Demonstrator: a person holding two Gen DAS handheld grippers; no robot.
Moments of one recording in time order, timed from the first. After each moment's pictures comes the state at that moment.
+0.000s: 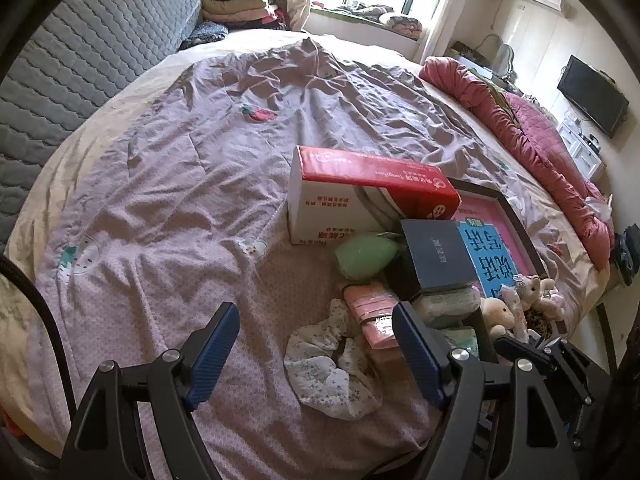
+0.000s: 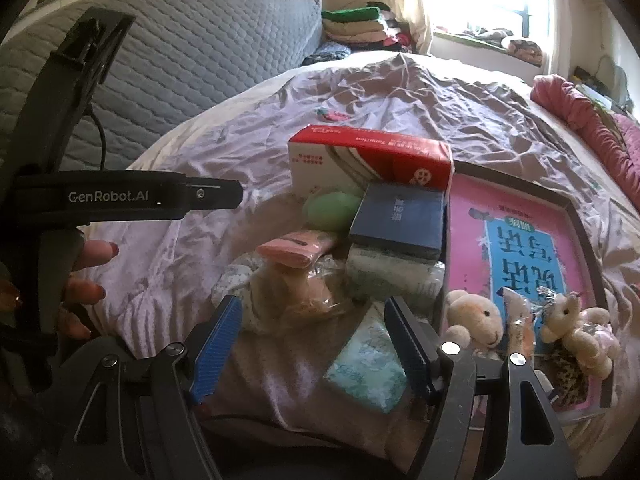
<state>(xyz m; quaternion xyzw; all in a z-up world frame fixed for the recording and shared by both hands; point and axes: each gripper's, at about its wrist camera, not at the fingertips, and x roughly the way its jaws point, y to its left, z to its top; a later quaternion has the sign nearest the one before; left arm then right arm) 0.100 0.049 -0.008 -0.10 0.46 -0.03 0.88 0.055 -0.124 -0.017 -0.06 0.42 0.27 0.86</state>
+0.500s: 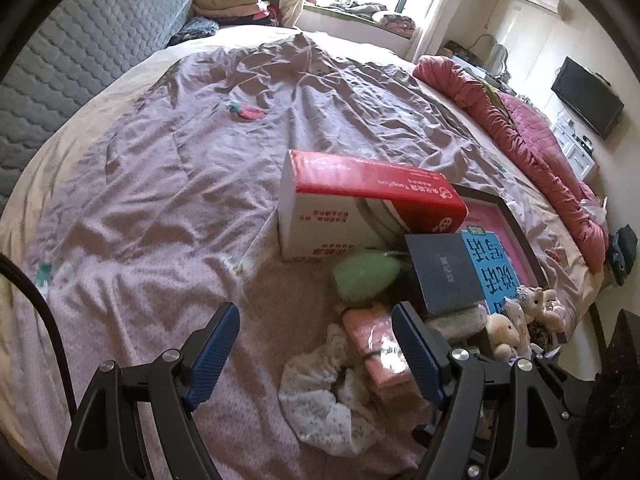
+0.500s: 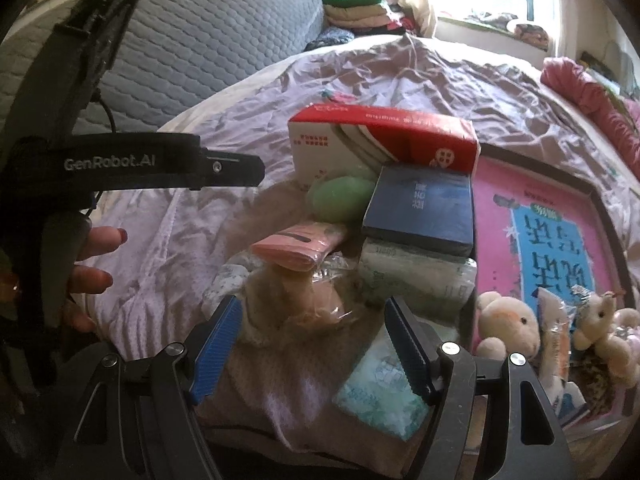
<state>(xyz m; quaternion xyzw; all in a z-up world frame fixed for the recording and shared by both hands) 0.131 0.052 -0.020 -0.10 0.46 -0.04 0.88 0.080 -0.112 -0.043 -0.04 0.44 0.28 0.85</state>
